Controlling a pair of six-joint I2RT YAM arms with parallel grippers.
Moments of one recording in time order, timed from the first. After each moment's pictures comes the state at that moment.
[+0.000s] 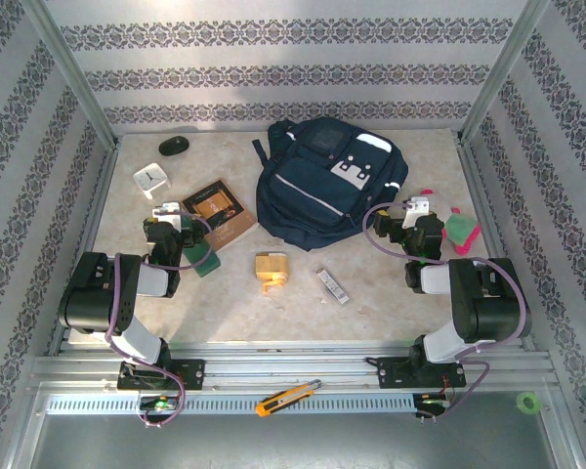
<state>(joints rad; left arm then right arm) -0.01 1.60 0.36 0.91 -0.17 0.00 -0.01 1.53 0.37 0.83 -0.05 0.03</state>
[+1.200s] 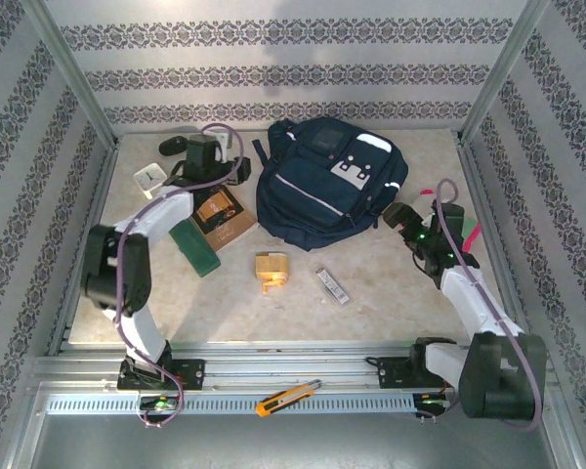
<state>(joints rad) -0.22 1.82 1.34 -0.12 0.10 -0.22 -0.05 1.14 0.58 -0.12 -0.32 0.80</state>
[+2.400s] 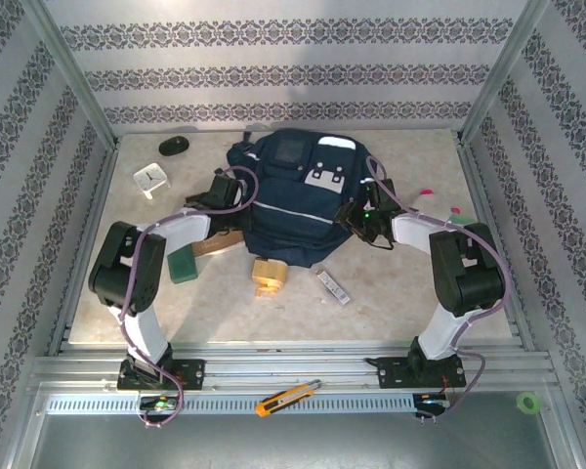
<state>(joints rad) -0.33 1.77 1.04 -0.19 0.09 -0.38 0.24 1.74 0.92 -0.10 -0.30 0.87</state>
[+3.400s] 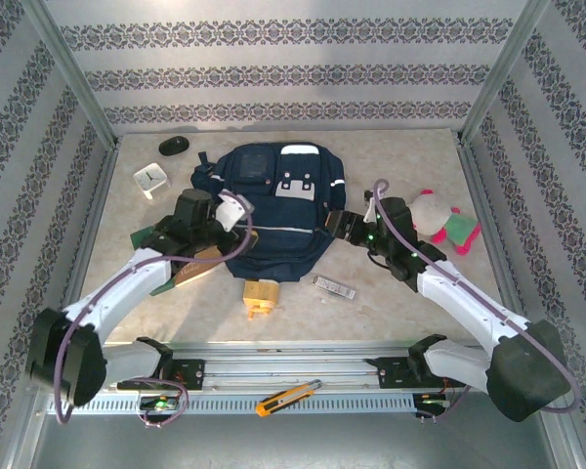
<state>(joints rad) -0.37 1.26 0.84 -0.27 0.34 0.39 0.42 1.12 0.68 -0.09 -0.21 0.66</state>
